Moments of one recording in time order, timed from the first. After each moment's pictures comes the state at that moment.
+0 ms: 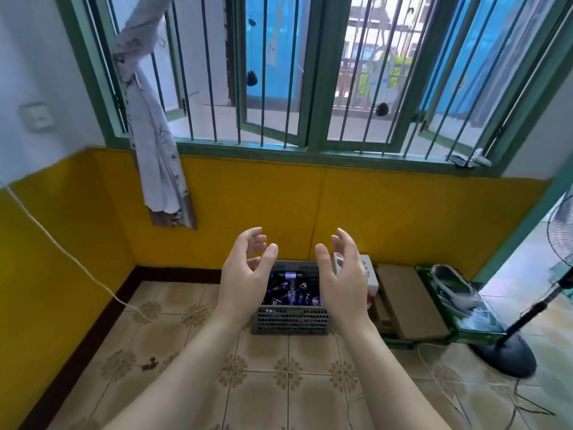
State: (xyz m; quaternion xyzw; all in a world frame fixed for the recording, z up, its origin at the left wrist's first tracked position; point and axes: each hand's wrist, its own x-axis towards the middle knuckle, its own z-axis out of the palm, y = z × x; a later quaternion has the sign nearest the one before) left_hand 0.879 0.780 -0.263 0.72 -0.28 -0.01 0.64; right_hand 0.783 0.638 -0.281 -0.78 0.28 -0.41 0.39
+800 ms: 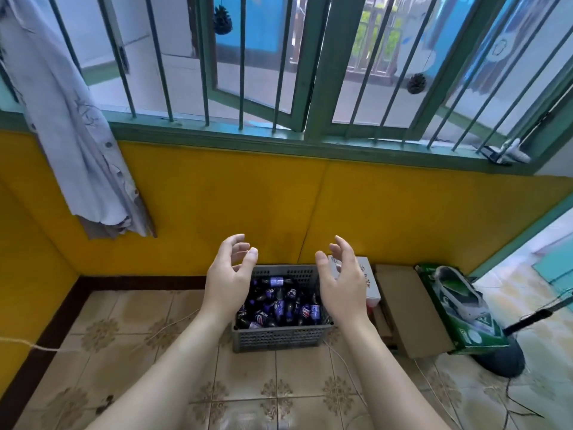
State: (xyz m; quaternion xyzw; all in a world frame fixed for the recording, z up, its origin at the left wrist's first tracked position) left_hand 1.156 0.609 -0.346 0.74 -0.23 -0.13 0.61; right_hand 1.018 0.455 -0.346 -0.79 0.37 -0.32 0.38
